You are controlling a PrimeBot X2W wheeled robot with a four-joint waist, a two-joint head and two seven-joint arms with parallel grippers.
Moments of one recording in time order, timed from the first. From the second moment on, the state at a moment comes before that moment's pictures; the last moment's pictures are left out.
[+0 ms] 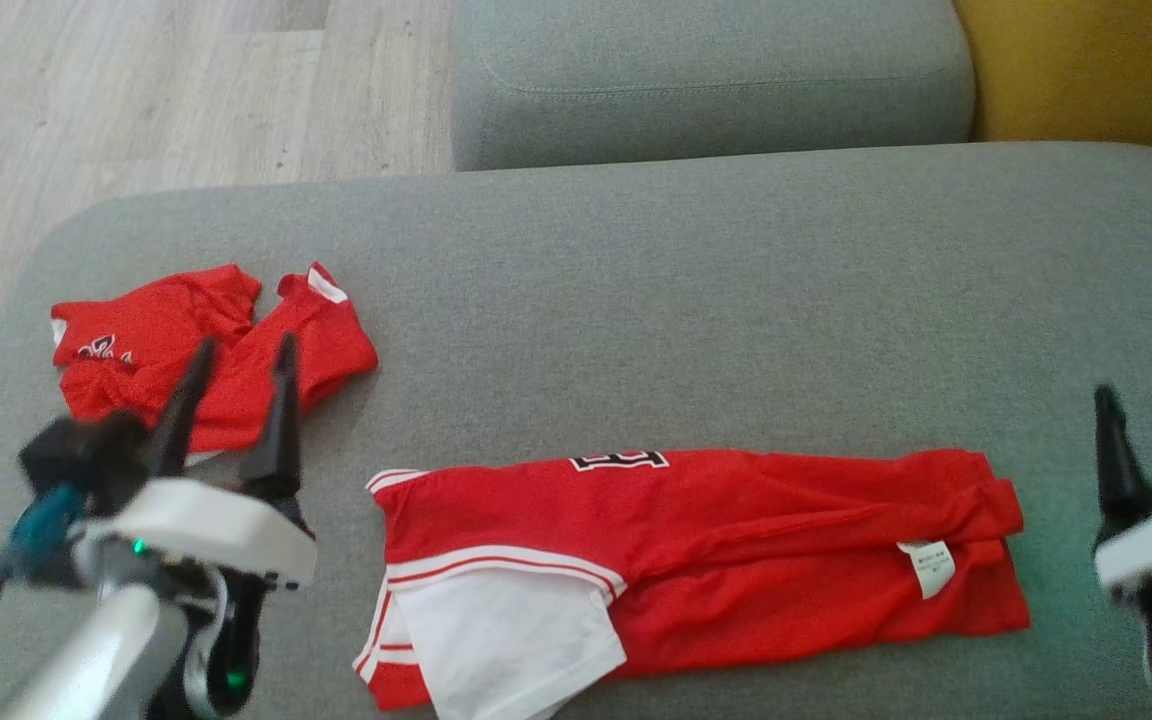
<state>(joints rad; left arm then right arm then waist) -0.22 0.55 -0.62 -0.05 -0.82 0.39 -0.25 -0.22 -0.49 0.30 0.60 0.94 0.13 -0.25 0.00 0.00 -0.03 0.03</state>
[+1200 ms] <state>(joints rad) 0.02 0.18 -0.34 0.04 -0.44 0.16 -0.25 -0.19 -0.19 -0.14 0.74 0.56 0.13 0.49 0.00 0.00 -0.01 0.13</state>
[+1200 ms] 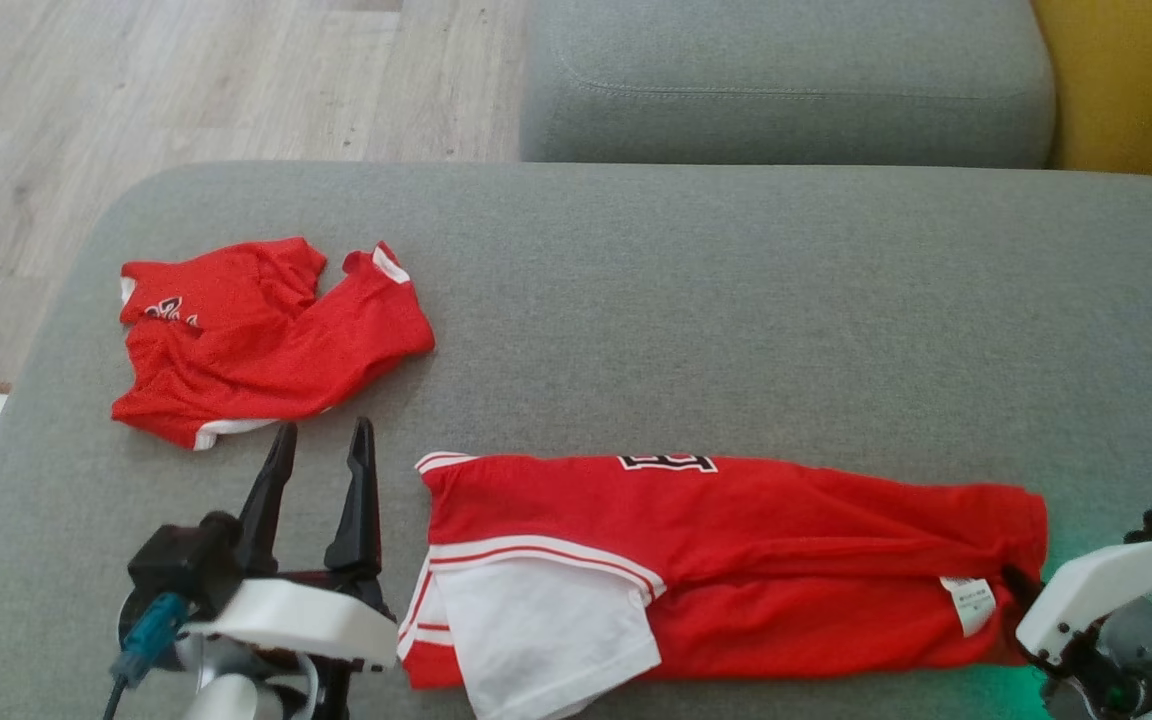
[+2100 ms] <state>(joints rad) 0.05 0.09 -0.24 0.06 -0.37 0.09 -0.25 -0.15 -0.07 -0.20 0.04 0.42 0.13 0.55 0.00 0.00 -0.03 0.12</state>
